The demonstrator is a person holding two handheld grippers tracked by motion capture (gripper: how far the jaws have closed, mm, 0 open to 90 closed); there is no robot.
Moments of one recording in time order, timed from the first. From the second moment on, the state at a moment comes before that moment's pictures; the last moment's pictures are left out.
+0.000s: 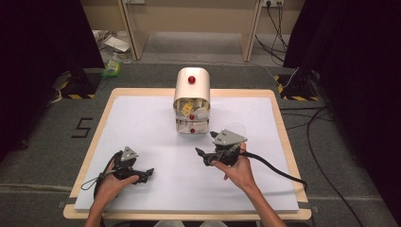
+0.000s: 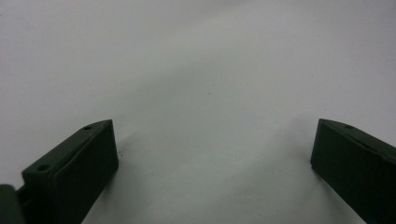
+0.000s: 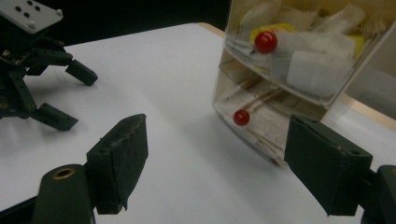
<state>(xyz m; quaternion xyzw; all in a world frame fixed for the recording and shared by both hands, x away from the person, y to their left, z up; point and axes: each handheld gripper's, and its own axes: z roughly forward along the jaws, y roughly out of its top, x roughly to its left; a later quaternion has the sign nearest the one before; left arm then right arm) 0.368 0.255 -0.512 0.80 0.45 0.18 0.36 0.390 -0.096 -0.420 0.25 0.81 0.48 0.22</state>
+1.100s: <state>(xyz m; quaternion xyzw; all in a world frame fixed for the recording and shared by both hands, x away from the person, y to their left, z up) 0.367 0.255 -0.512 0.80 0.45 0.18 0.36 0.451 -0.059 -0.379 0.24 0.79 0.49 0.26</state>
